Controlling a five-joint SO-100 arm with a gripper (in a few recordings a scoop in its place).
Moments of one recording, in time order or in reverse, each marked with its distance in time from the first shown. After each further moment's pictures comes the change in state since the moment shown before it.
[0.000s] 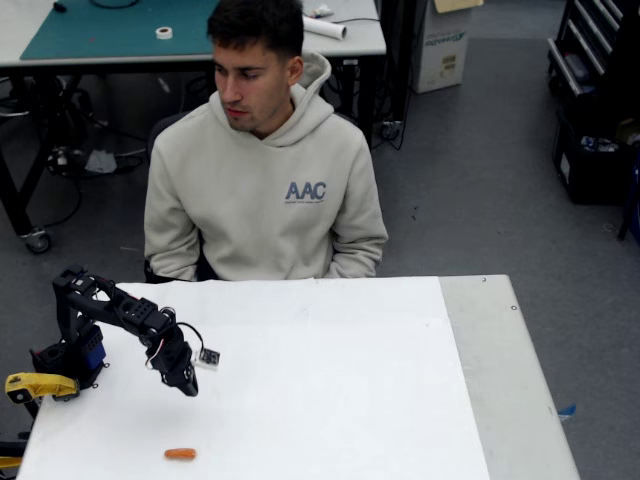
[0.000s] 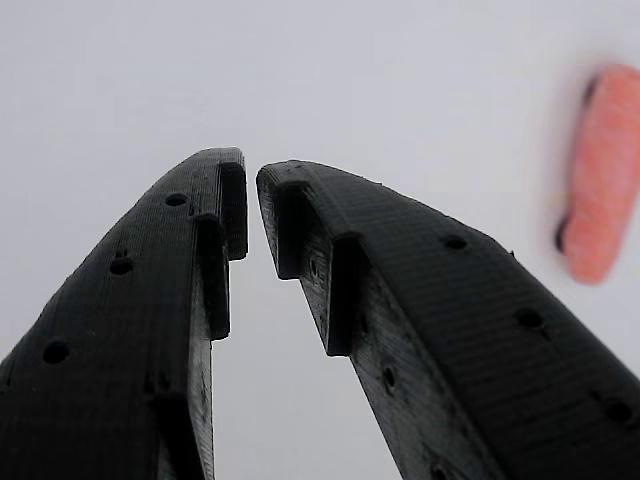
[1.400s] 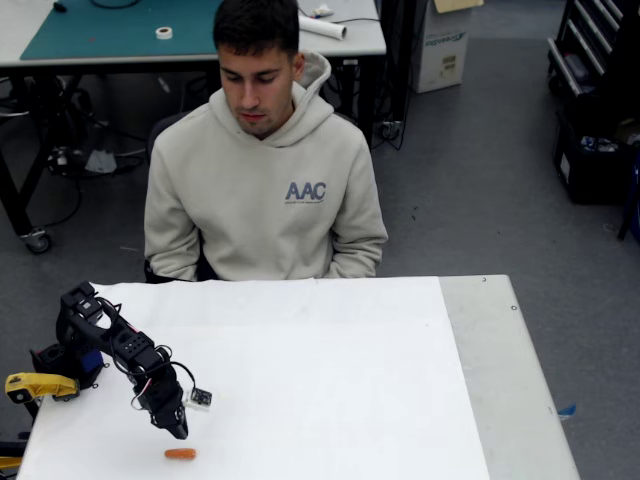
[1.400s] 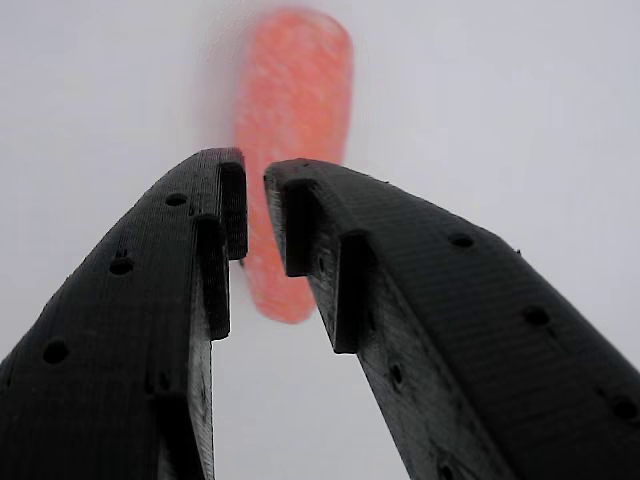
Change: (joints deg) arm 9.7 -15.0 -16.4 0.0 -11.6
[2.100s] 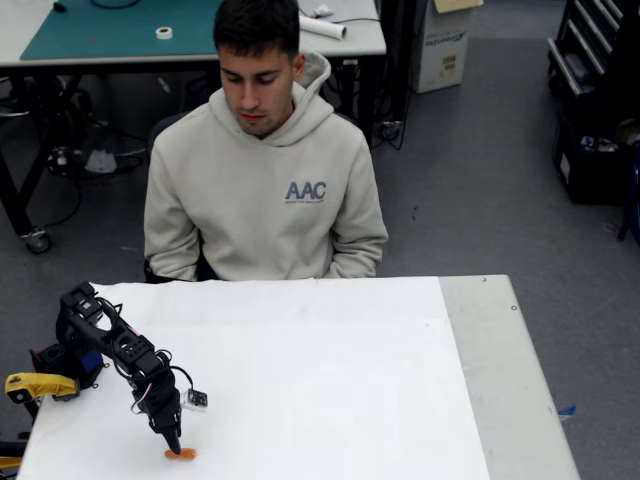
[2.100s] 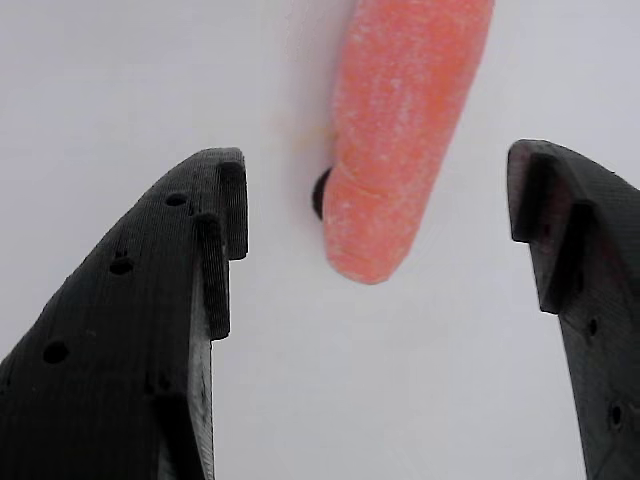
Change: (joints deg) arm 0.4 -0.2 4.7 0.4 -6.1
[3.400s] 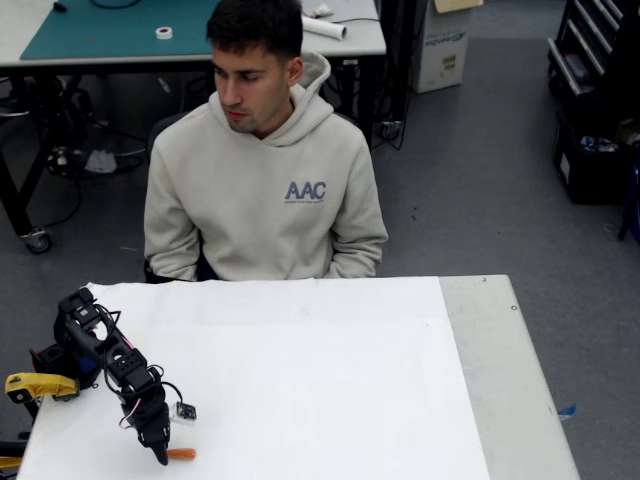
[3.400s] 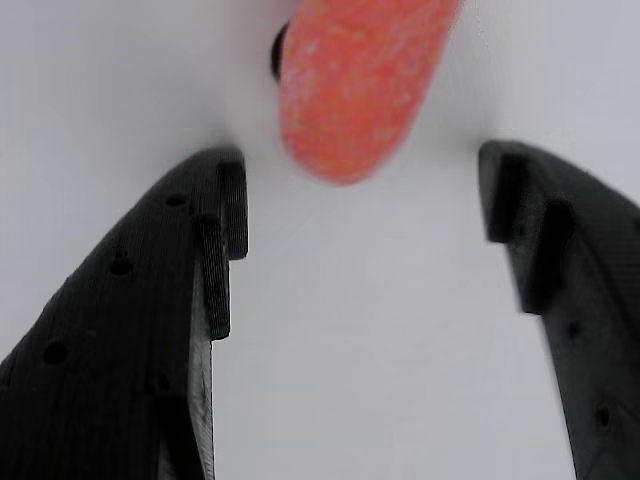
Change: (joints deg) arm 6.2 -5.1 -0.1 -0.3 -8.3
